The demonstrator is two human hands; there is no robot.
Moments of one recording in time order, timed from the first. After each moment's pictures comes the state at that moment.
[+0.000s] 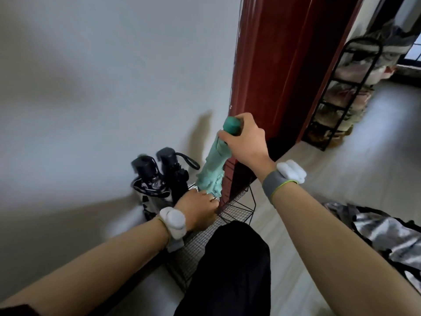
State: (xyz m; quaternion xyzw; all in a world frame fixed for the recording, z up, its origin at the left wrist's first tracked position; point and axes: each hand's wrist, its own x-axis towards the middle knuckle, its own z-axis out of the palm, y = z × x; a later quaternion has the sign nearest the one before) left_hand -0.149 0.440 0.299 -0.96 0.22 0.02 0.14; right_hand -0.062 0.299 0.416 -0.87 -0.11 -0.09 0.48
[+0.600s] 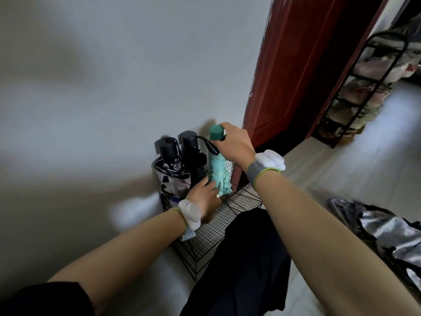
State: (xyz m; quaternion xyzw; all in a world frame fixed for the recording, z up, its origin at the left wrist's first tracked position) left_hand -0.167 0.468 0.267 -0.94 0.26 0.02 0.22; right_hand -0.069 0.365 0.378 -0.93 -0.18 0.00 0.34
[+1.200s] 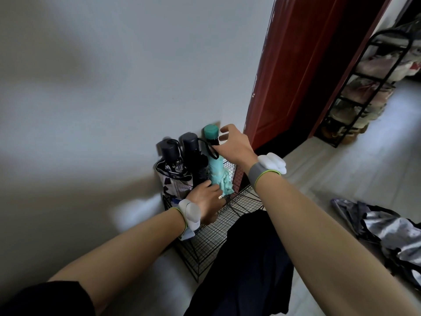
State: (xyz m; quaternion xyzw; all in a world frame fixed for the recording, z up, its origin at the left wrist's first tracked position) left_hand -0.158 0.478 0.260 -0.93 0.30 -0.01 0.19; right_hand -0.067 0.367 0.371 -0.89 -0.15 0.06 0.42
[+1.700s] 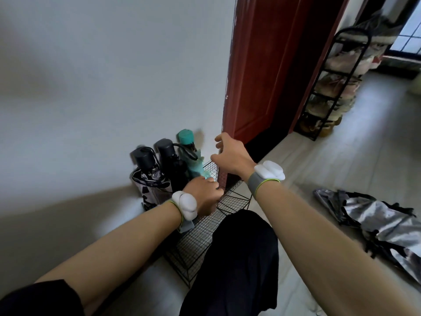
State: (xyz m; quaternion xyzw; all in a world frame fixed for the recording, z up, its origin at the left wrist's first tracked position) left_hand -0.133 0.437 0.291 -0.95 0.28 0.01 0.10; right_hand -0.071 0.316 0.367 -0.93 -0.15 0.04 0.33
